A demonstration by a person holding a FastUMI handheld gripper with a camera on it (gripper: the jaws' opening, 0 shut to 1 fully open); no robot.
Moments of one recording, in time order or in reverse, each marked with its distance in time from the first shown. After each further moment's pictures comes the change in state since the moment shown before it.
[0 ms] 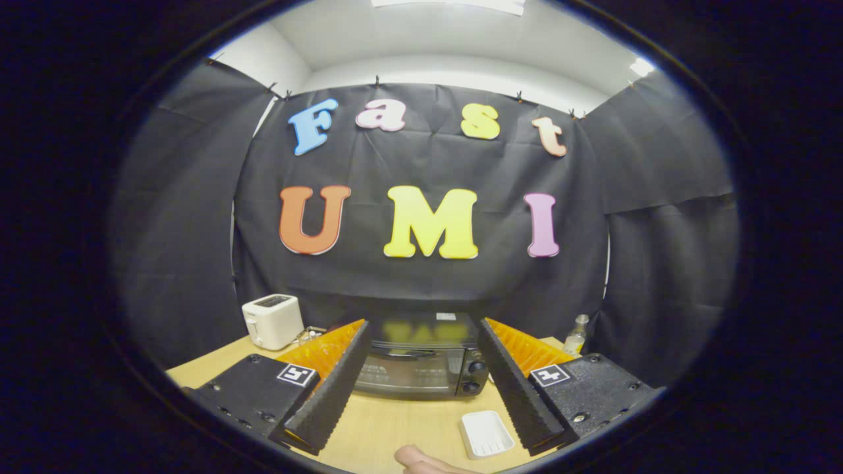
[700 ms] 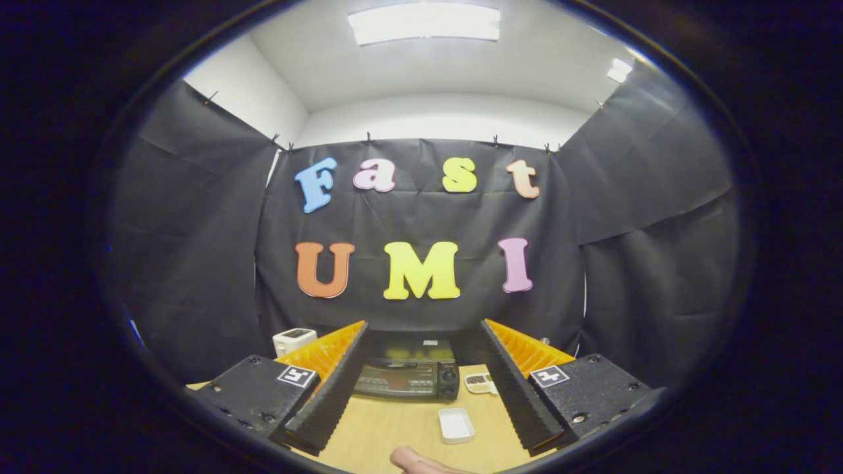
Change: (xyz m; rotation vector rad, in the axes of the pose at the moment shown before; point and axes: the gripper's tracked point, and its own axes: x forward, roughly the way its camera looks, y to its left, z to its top) arm -0.151 -0.044 0.058 0.054 -0.112 0.045
